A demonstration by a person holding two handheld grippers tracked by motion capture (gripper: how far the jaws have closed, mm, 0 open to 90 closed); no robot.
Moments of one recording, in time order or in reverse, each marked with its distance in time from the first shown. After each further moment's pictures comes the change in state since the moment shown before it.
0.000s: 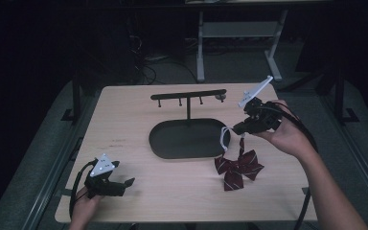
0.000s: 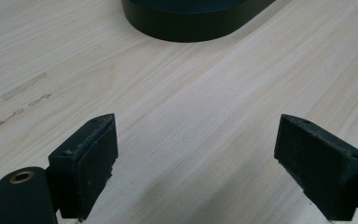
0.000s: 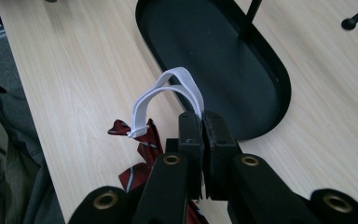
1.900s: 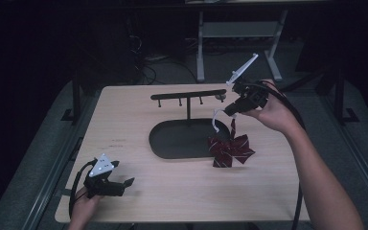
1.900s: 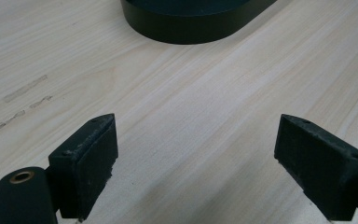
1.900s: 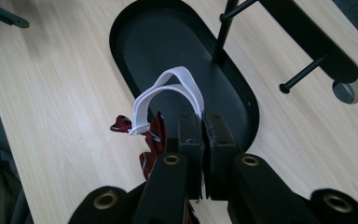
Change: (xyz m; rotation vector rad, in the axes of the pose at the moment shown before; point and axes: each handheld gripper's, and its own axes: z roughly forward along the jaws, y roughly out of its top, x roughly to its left) left arm 0.001 0.000 -0.001 -0.011 -0.003 0.004; right arm -0.035 0.048 0.006 0.027 -0.017 0.010
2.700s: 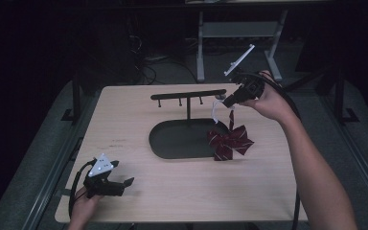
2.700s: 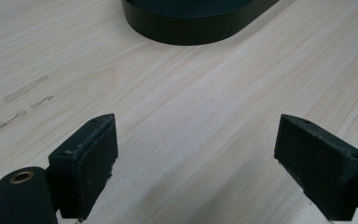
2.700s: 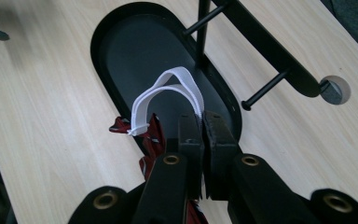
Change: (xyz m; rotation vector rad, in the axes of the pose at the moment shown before) left arm 0.000 0.000 0.000 -0.012 -0.003 -0.012; right arm -0.027 0.016 0.007 0.018 0.001 0.038
